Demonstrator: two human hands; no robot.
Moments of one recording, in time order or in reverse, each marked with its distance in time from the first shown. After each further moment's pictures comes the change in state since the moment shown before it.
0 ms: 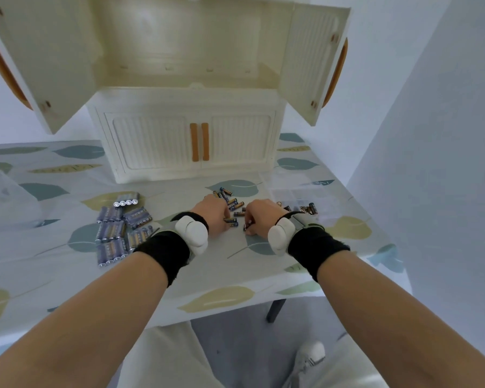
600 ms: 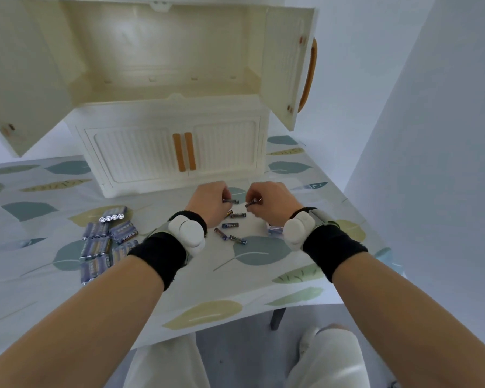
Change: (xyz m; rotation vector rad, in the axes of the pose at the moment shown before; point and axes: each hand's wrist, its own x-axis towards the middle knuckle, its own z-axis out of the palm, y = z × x) left_hand 0.023 0.035 -0.019 -0.170 0.302 0.053; right_hand -0.009 0.052 -0.033 0.256 0.374 -0.101
